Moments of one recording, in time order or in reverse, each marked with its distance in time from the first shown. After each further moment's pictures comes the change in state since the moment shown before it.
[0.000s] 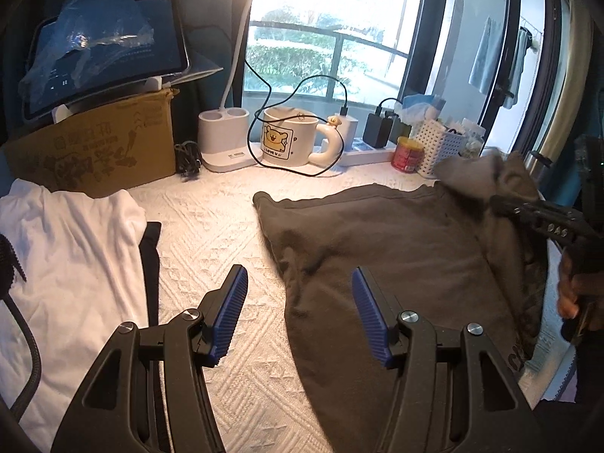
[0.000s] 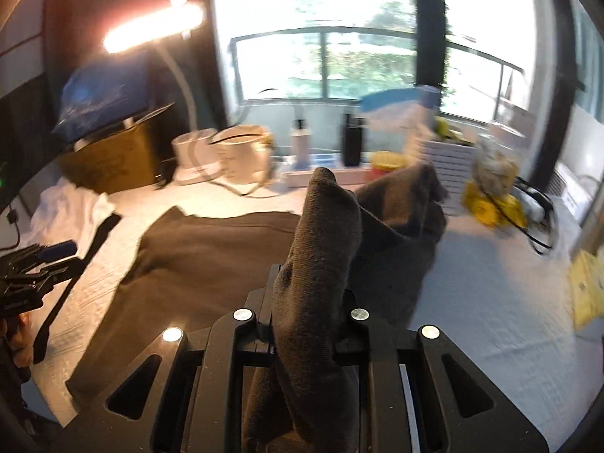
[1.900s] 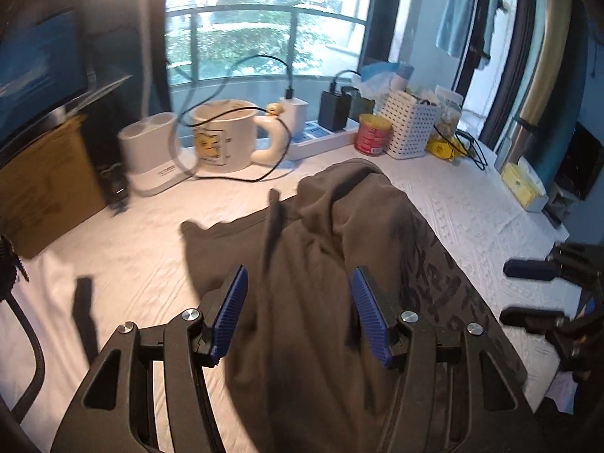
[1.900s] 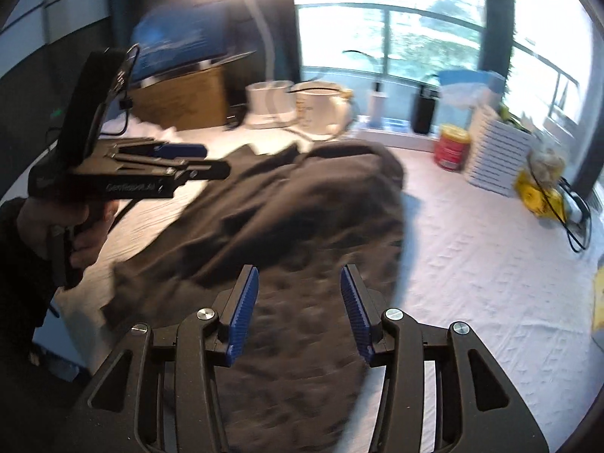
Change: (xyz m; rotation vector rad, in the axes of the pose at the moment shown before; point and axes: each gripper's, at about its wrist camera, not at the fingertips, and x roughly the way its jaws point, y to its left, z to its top) left arm 0.069 -0.052 0.045 0.145 0.115 -0.090; right arm -0.021 0.021 -0.031 -0.085 0.120 0.106
